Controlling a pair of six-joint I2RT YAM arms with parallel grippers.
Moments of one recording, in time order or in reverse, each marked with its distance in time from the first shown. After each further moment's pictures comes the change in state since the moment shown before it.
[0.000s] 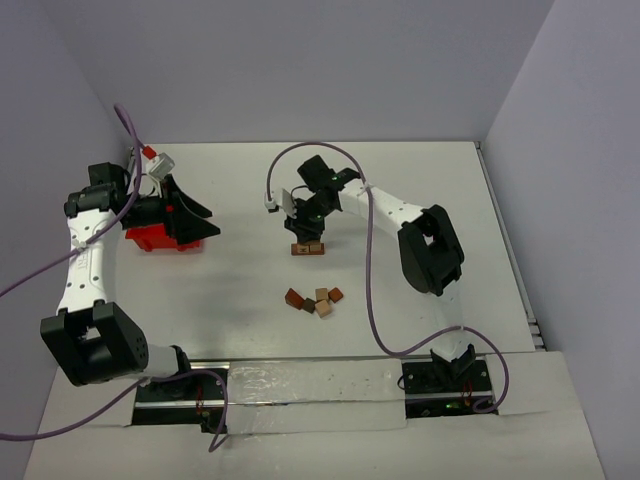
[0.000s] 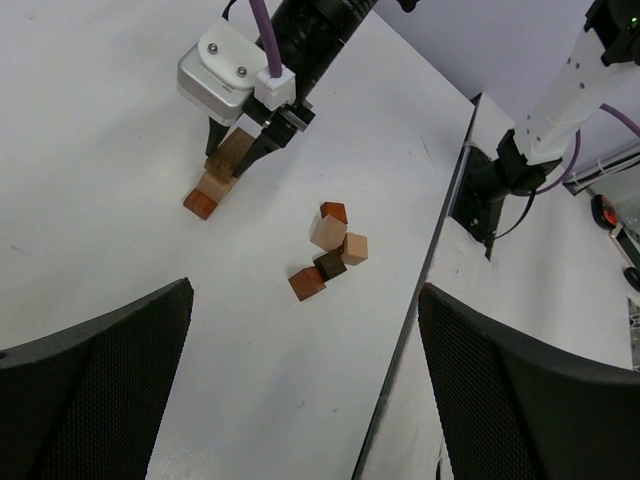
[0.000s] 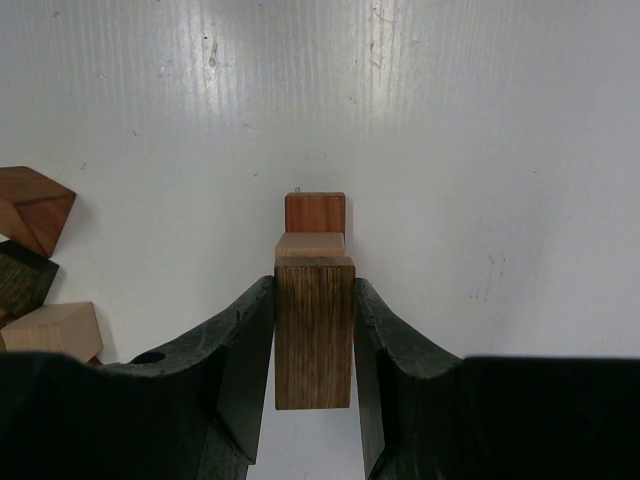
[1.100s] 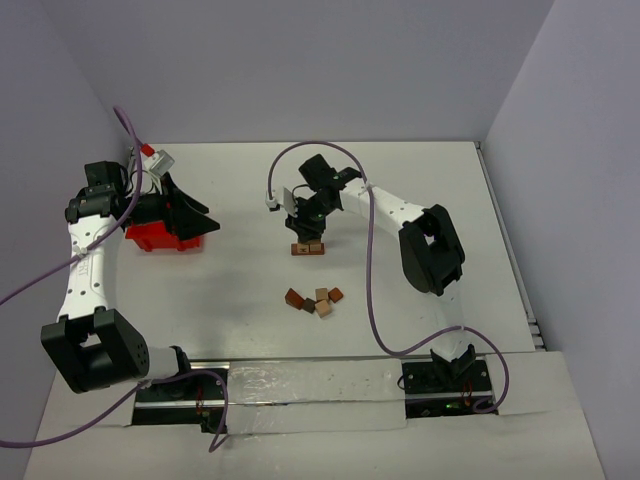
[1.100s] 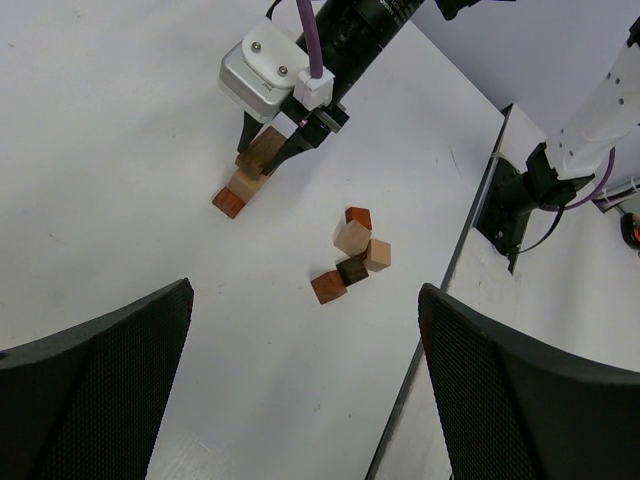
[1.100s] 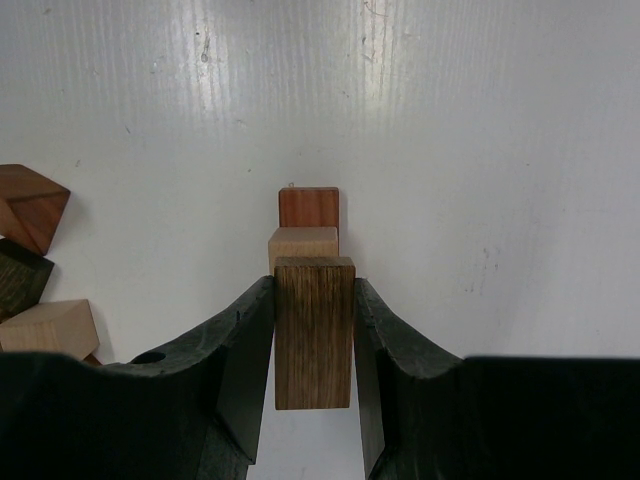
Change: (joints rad) left arm 0.000 -0.037 -0.043 0.181 -0.058 -0.173; right arm -0.007 -0.003 -0.001 0.001 0.003 0.002
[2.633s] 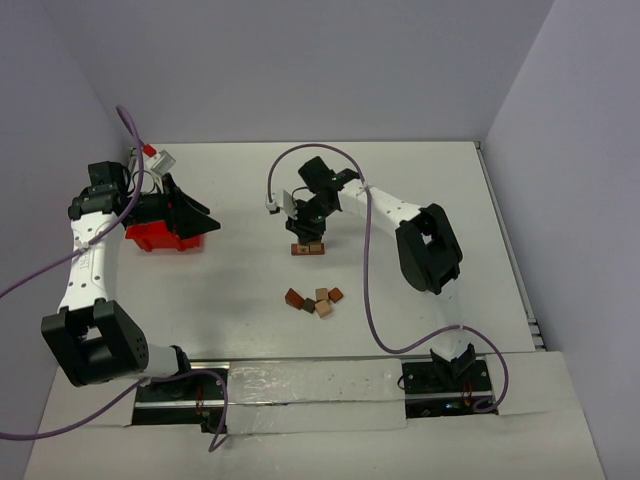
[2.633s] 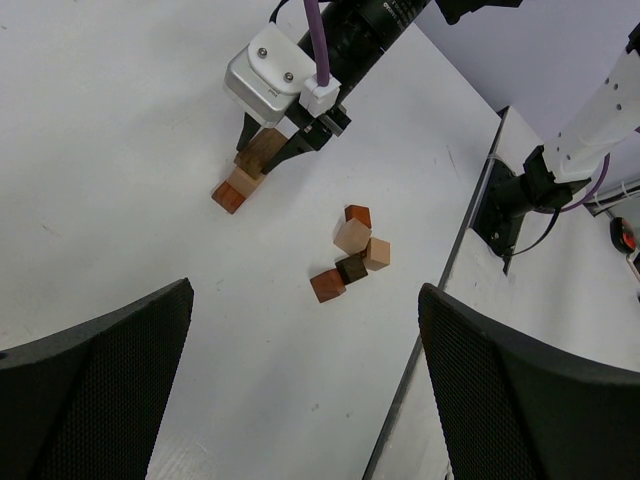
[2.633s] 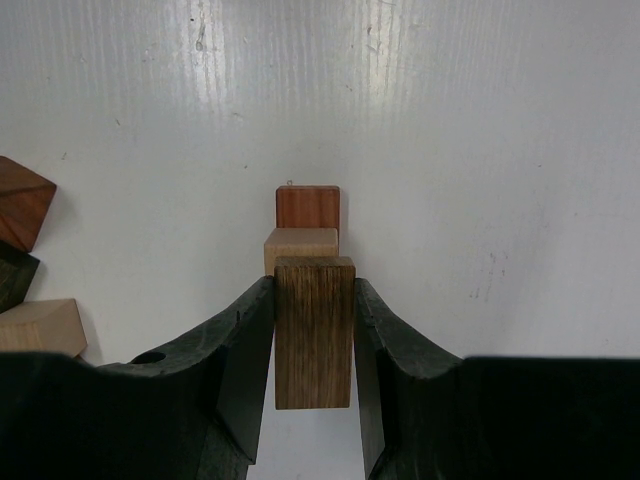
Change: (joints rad) left arm 0.000 0.034 -0.008 0.014 0.000 -0.011; right arm 0.003 0.022 0.001 -0.001 0.003 -0.024
